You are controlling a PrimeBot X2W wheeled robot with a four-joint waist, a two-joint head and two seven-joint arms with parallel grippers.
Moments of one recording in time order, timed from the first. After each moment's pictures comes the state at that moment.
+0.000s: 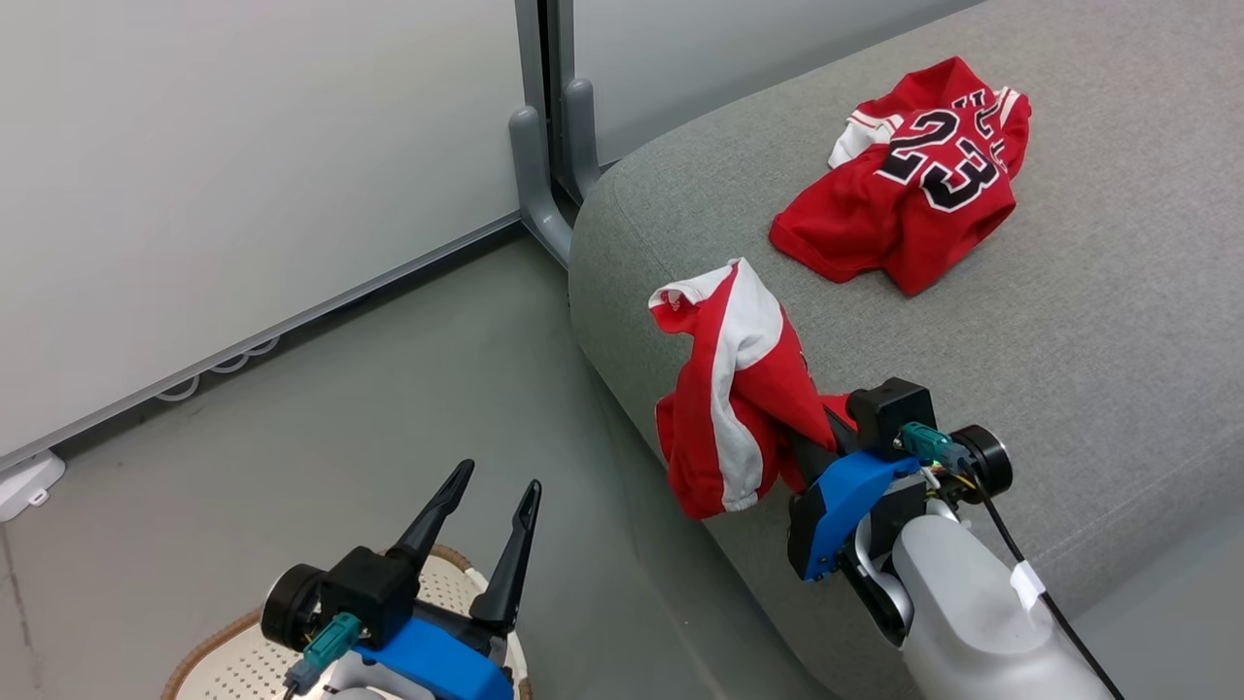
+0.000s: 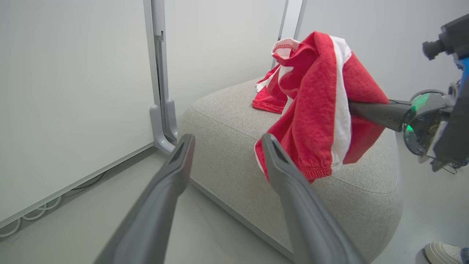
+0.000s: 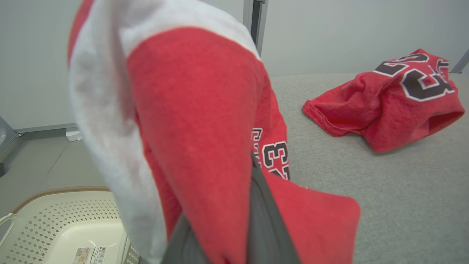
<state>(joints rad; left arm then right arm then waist) -0.21 0.12 -0.37 0.31 -0.25 -0.13 -0.26 -0.59 -0.06 0.35 0.85 0.15 0.13 -0.20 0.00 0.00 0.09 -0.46</state>
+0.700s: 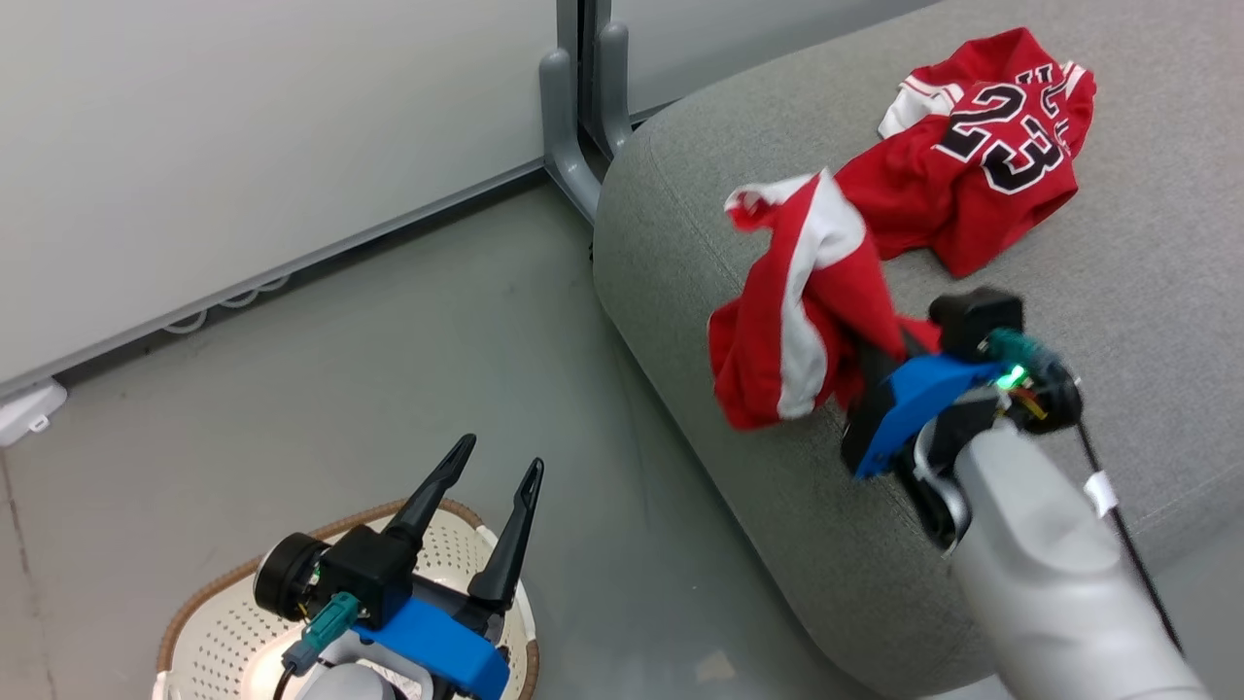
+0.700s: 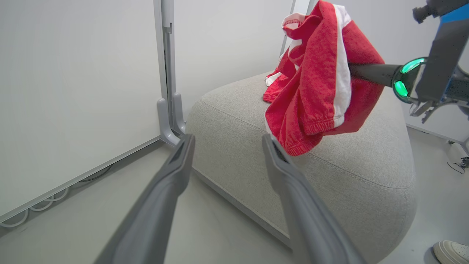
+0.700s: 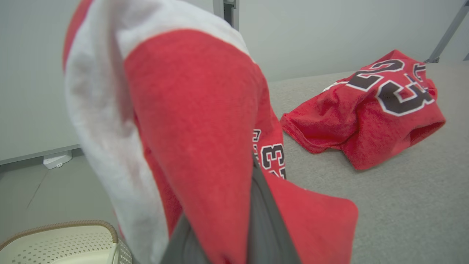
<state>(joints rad) -0.24 0.14 -0.39 0.30 -0.24 -0.13 -0.26 -0.67 -0.08 0.22 0.85 0.19 0.13 -0.15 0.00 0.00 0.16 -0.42</state>
